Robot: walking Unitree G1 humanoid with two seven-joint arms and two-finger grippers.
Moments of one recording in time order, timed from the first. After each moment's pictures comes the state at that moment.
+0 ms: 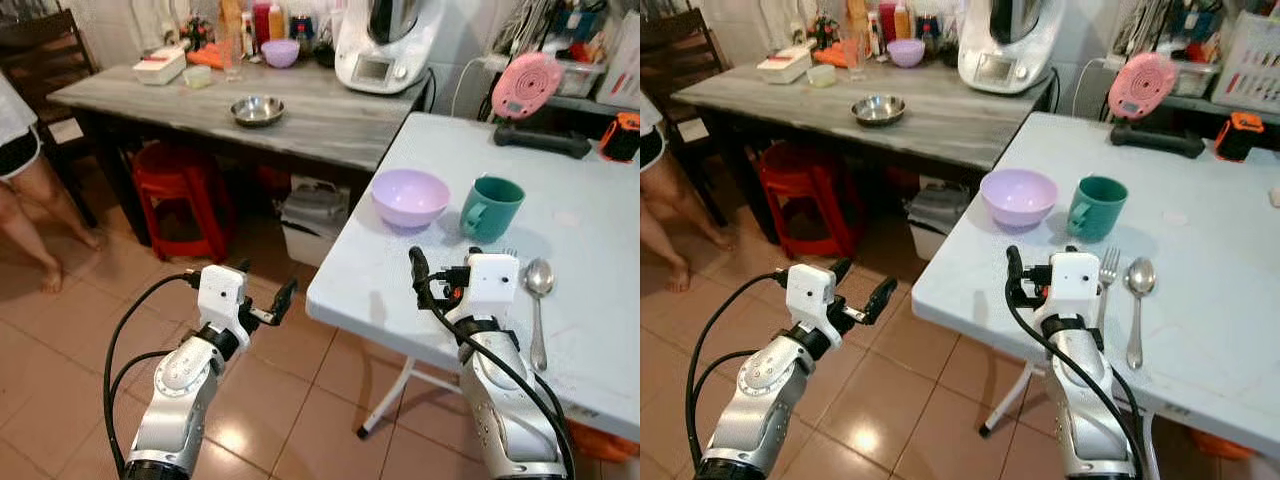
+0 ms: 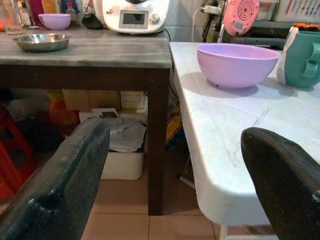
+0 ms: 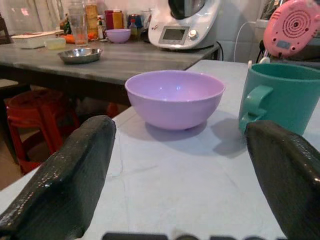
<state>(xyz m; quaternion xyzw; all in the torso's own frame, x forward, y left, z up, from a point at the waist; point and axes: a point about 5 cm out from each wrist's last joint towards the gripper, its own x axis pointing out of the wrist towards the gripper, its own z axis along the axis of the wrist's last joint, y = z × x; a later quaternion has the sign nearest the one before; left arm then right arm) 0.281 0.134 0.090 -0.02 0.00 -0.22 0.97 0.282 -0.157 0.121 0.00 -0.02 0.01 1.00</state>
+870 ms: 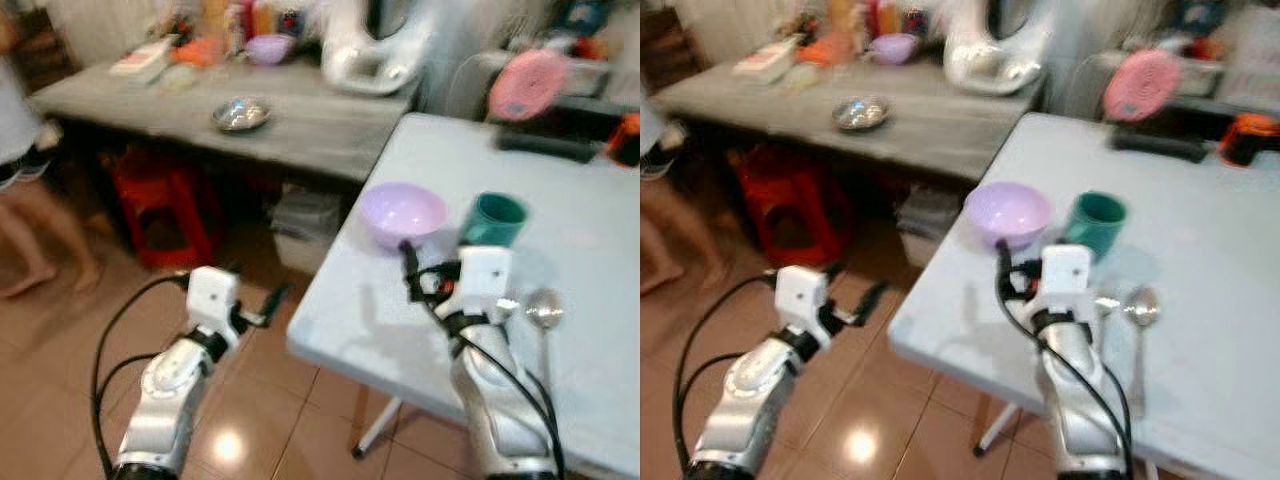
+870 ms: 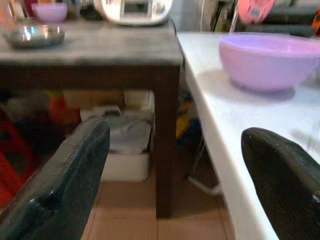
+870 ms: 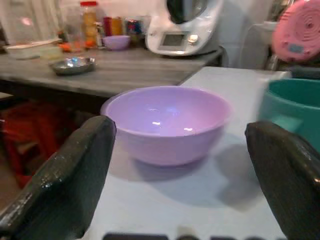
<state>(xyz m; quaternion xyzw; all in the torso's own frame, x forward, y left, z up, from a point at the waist) 0.282 0.142 0.090 -0.01 0.00 -0.22 0.98 0.283 -0.148 0.127 0.01 -0.03 0.03 1.00</state>
